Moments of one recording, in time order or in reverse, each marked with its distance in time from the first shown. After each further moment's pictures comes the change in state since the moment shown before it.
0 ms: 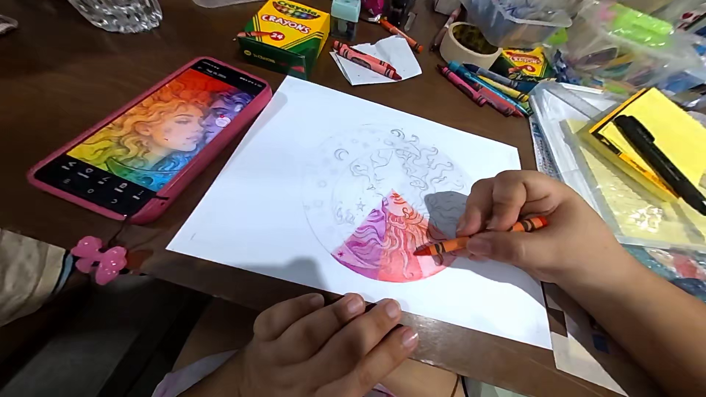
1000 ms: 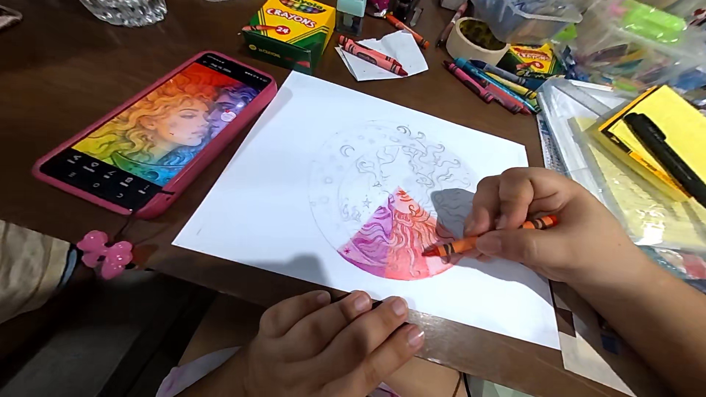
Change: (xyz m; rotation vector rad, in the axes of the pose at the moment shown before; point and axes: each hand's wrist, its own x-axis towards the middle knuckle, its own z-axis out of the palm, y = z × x) left_hand 0.000 0.000 0.000 -0.003 0.010 -0.005; right_hand 0.000 -0.001 -0.001 0.006 -0.013 0.029
